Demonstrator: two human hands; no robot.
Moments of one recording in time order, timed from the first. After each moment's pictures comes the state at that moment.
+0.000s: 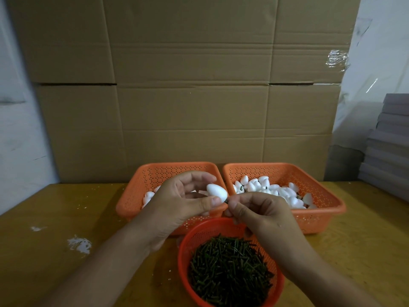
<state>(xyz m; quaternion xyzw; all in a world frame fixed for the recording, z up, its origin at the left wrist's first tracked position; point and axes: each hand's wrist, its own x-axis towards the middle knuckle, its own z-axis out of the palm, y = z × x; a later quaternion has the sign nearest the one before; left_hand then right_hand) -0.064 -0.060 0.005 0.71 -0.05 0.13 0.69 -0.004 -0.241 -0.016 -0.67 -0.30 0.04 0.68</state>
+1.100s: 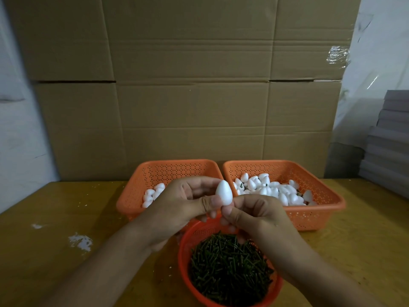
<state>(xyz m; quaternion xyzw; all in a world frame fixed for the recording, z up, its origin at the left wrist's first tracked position) -0.064 -0.063 0.001 0.73 -0.09 0.09 0.68 -0.006 -0.241 -0.021 -0.66 -0.35 0.11 0.66</state>
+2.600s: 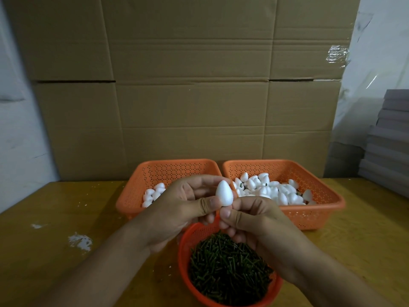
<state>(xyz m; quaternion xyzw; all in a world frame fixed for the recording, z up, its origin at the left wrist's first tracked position) -0.064 -0.061 -0.001 0.69 -0.13 0.05 0.71 -0.009 -0.241 -0.016 -0.58 -0.32 0.25 0.70</state>
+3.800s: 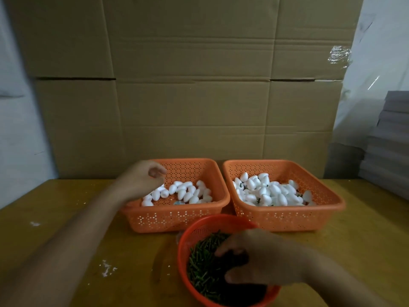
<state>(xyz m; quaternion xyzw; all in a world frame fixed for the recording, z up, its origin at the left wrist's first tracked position) -0.017 0.046 -0.001 0.91 0.14 0.17 0.34 0.018 -0.256 -0.030 -0.85 -0.48 0.16 0.13</state>
